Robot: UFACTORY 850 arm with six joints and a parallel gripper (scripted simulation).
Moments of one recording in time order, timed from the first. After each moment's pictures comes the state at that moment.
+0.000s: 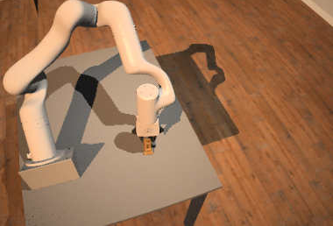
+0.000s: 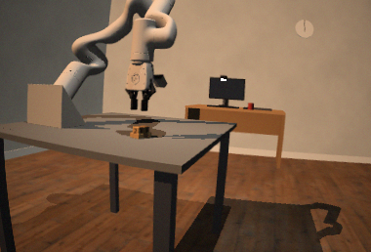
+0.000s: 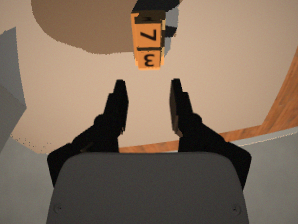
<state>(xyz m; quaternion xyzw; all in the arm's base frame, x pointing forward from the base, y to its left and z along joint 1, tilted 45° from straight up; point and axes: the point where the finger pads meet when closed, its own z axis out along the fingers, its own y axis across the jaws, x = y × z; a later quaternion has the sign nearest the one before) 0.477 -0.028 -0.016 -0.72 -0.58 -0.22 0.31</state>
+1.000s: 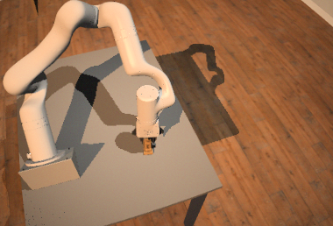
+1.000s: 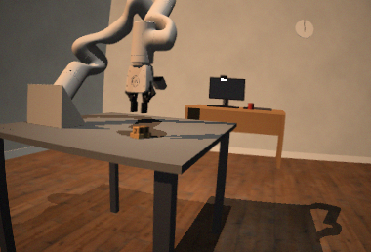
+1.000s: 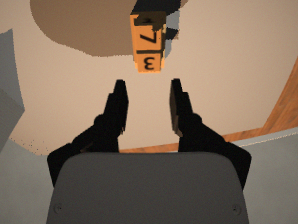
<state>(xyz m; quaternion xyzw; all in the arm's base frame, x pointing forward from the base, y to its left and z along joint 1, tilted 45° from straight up) 0.476 -0.022 -0.022 -0.72 -0.58 -0.23 0.31</state>
